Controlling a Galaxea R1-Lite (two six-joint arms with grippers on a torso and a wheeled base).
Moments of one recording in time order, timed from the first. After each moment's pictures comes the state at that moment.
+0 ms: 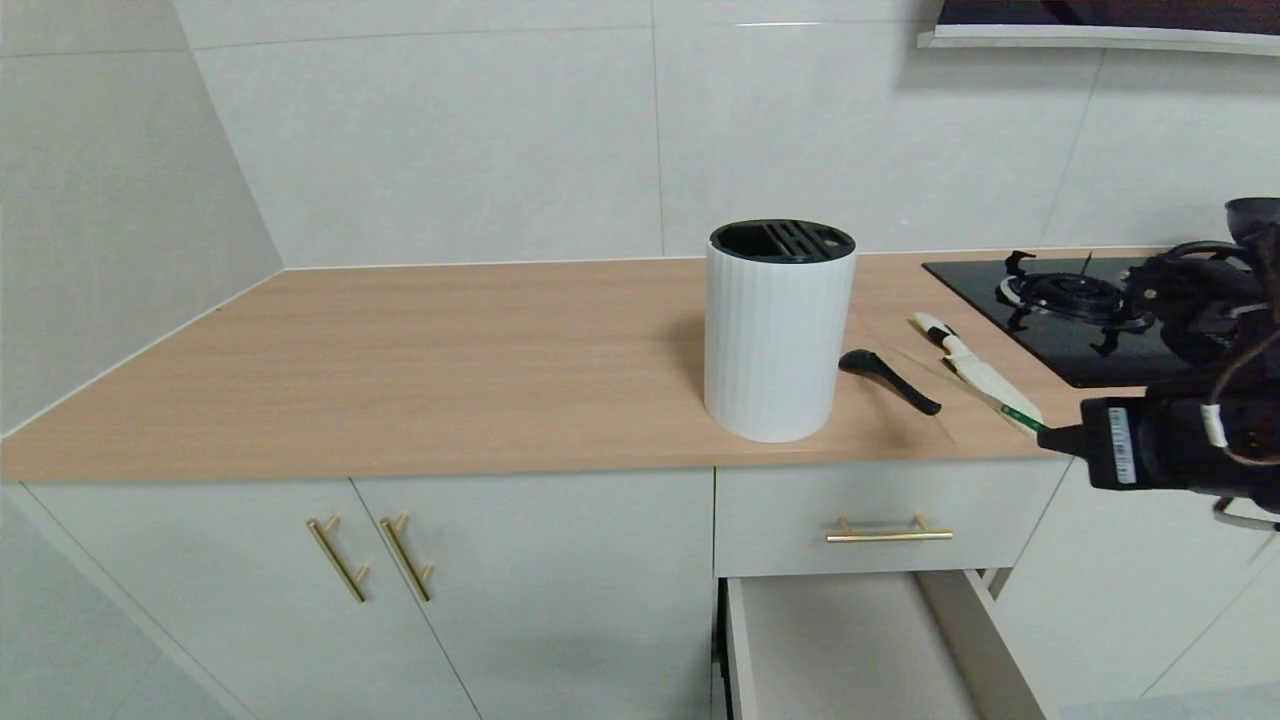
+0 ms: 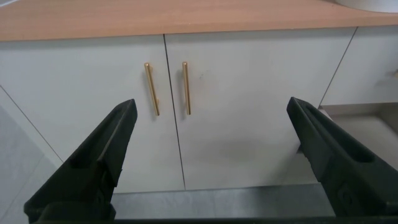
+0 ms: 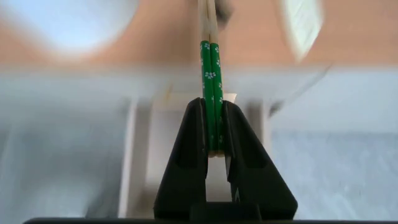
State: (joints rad) left arm -0.01 0.00 0.00 0.00 -0.01 0.01; right arm 0.41 1.36 -1.04 0.30 -0.20 0.24
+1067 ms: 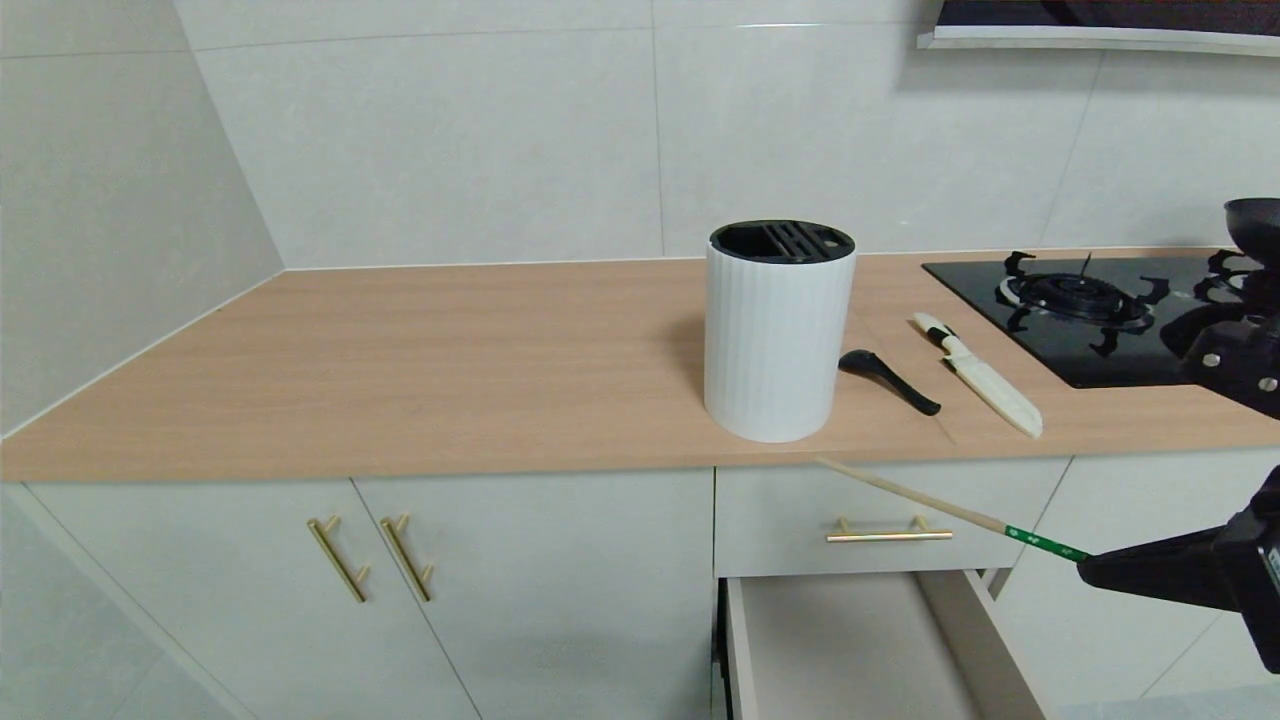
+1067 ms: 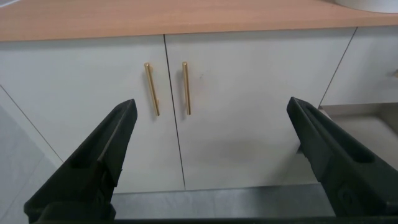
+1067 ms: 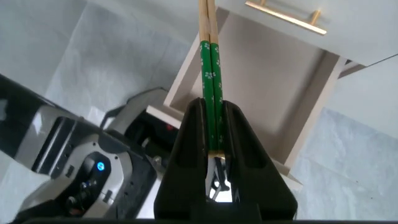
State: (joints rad) left arm -0.01 0.00 0.00 0.00 -0.01 0.01; right arm 0.54 1.22 -1.05 0.60 0.06 0.09
